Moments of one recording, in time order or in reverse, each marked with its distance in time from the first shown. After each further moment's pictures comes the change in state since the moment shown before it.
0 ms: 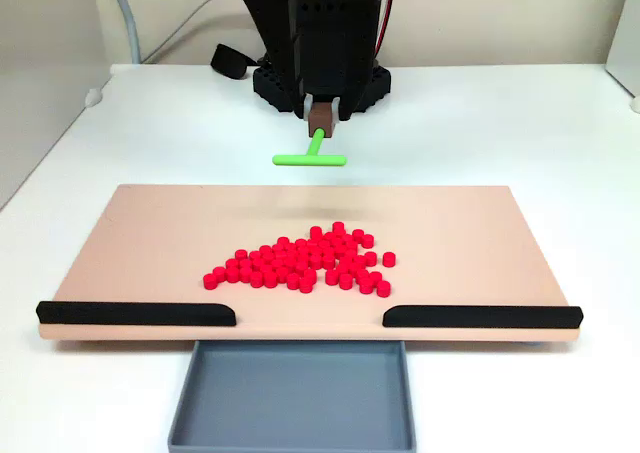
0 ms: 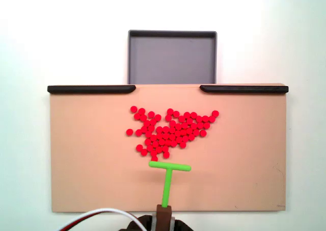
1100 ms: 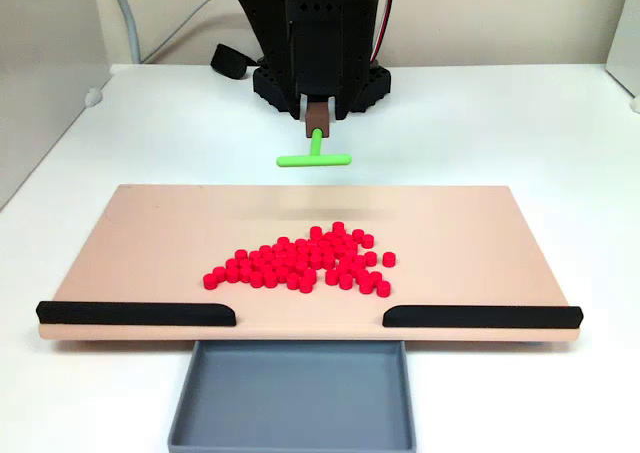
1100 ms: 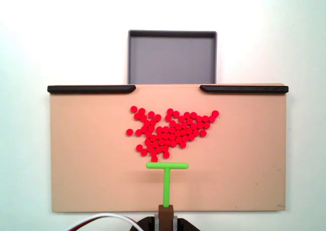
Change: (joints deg) arm 0.9 0.0 0.0 0.0 -6.7
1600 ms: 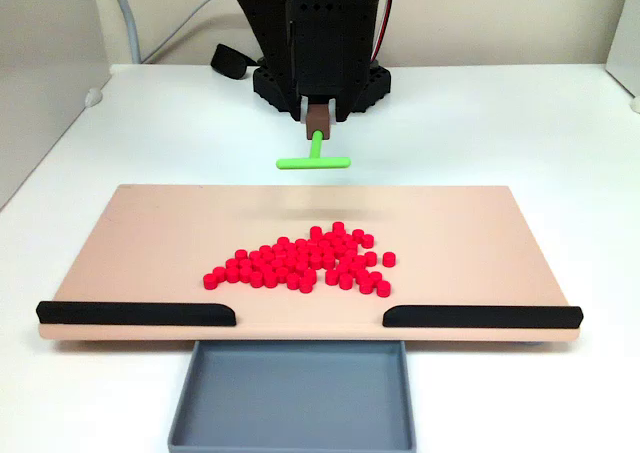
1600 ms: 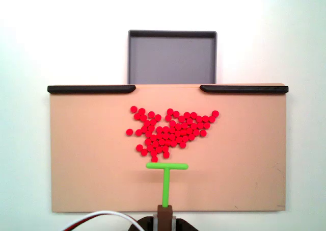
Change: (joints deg) arm -0.4 -0.5 0.0 0.0 1.2
